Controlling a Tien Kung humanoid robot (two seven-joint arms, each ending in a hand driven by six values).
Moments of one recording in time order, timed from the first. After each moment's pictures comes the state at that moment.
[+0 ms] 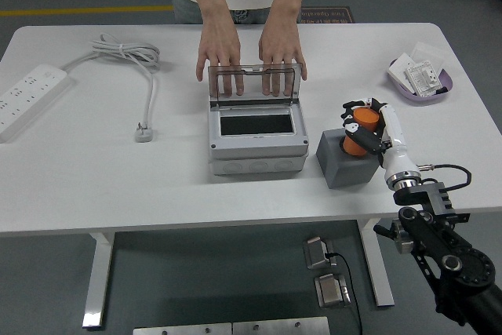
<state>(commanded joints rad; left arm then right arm) 0.03 0.06 -1.59 -0.18 1.51 0.03 0.42 0.22 -0.14 1.18 1.14 -1.25 -0.32 0.30</state>
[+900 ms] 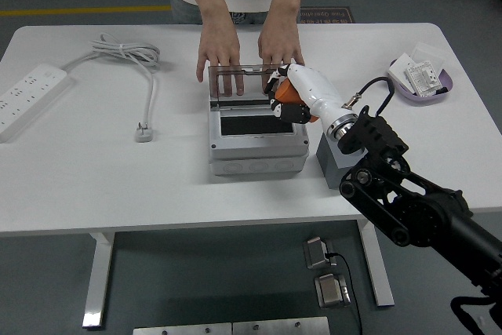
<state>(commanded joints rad) 0.04 0.08 -1.58 -0.18 1.54 0.03 0.45 0.62 -0.16 0.80 1.13 -1.99 -0.21 -0.15</state>
